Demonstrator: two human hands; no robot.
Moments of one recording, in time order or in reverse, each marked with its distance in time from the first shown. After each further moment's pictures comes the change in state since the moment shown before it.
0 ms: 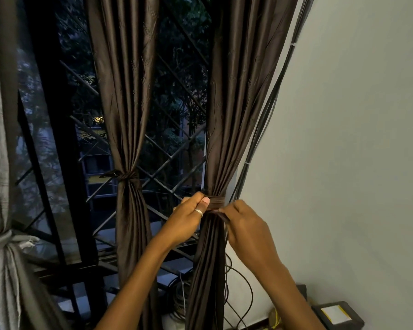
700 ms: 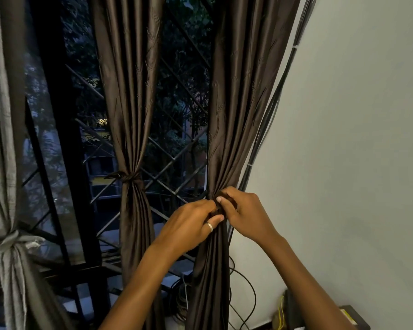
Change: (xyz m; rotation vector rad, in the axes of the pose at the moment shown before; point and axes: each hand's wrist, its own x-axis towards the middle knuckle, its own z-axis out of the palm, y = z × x) left_hand -0.027 0.030 -0.006 0.568 0.099 0.491; right_hand 0.047 0.027 0.009 0.339 -0.083 0.012
